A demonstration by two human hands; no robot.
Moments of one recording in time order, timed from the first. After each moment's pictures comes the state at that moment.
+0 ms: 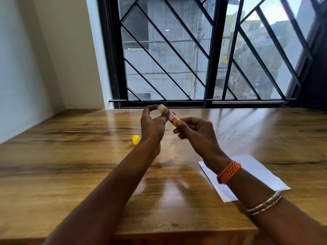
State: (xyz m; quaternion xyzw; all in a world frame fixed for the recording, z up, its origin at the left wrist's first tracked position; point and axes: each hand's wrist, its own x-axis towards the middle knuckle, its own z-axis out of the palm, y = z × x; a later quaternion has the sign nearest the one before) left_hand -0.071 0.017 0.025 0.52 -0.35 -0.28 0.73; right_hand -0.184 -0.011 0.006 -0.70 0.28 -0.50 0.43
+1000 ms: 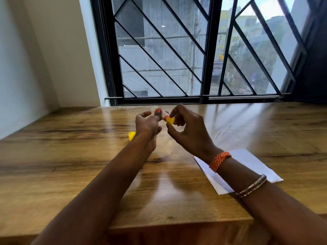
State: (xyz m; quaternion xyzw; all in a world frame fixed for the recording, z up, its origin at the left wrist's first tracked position) left_hand -0.062 0.002 0.016 0.50 -0.23 -0.38 0.74; right_hand -0.178 -0.032 -0.003 -0.83 0.18 -0.51 0.08
